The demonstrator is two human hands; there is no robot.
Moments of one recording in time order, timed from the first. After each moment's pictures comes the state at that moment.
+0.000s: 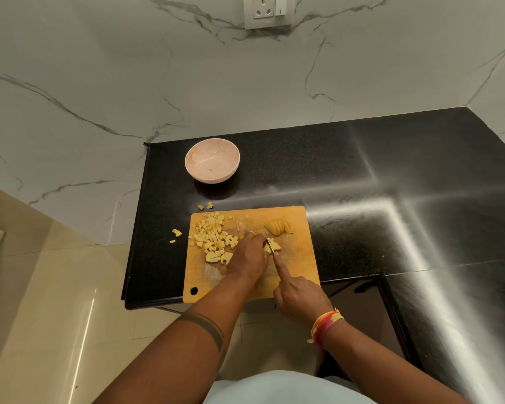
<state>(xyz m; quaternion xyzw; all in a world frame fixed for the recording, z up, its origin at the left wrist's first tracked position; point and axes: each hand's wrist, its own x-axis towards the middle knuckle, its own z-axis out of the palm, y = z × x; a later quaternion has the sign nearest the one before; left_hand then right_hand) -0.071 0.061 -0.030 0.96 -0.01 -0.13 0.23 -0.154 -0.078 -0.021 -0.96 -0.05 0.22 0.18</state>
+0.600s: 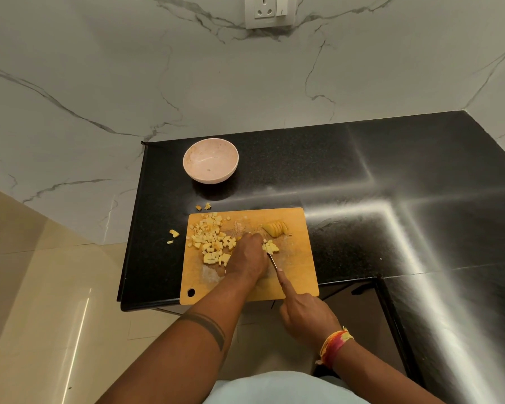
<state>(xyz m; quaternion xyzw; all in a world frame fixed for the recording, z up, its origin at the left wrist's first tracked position) -0.065 0.056 -0.033 0.97 0.01 -0.12 0.23 -0.182 -0.090 -0.021 -0.95 -0.06 0.23 0.19</state>
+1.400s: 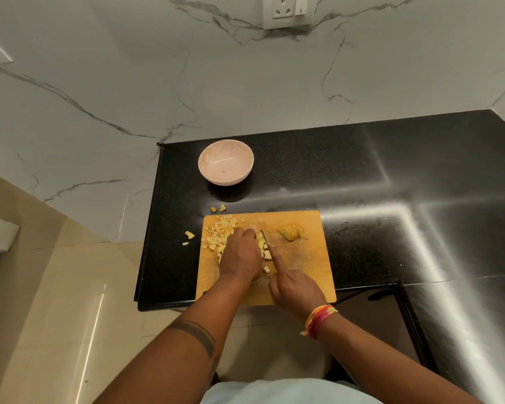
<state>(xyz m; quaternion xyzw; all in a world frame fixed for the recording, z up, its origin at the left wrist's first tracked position) -0.058 0.099 -0.024 0.98 0.05 -0.06 0.19 -0.126 -0.040 -0.015 -0.95 -0.06 0.20 0.25</state>
